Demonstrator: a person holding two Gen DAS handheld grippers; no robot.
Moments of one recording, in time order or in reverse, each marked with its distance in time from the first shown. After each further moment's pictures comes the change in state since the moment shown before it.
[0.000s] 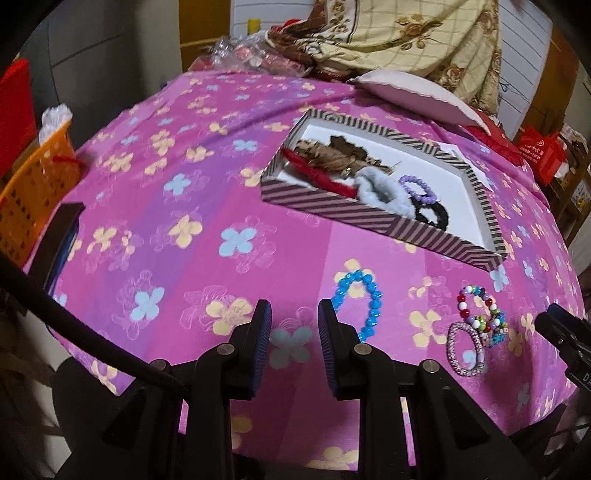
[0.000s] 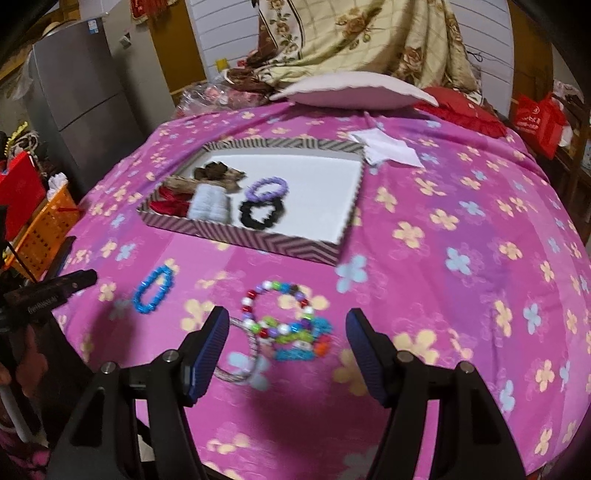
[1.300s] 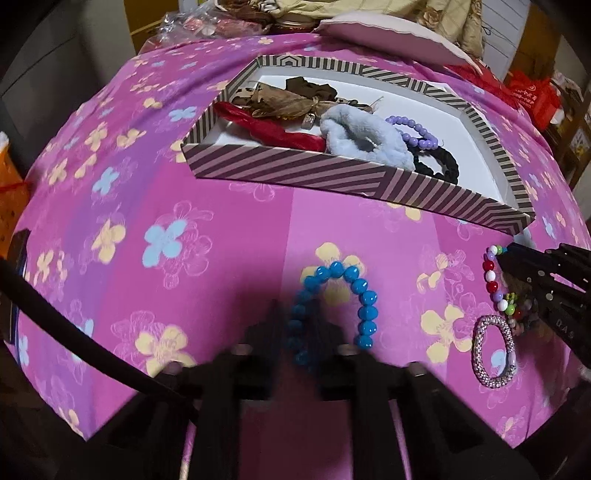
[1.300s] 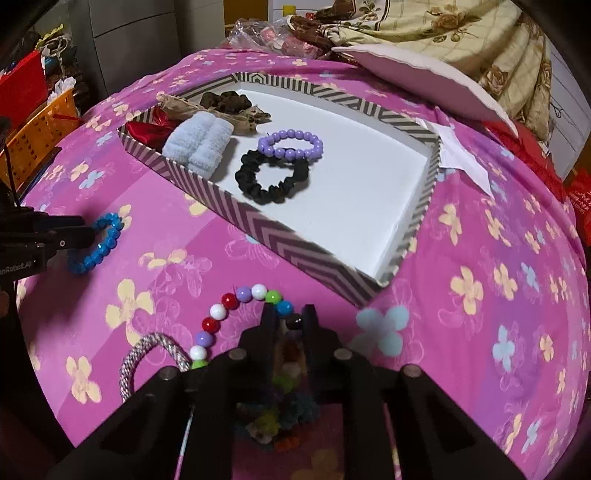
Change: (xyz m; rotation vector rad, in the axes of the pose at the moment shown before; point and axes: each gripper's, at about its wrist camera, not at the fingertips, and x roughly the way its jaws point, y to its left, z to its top) left arm 0.074 -0.040 0.011 0.149 0.145 -0.008; right arm 0.107 0.011 0.033 -0.302 0.162 0.036
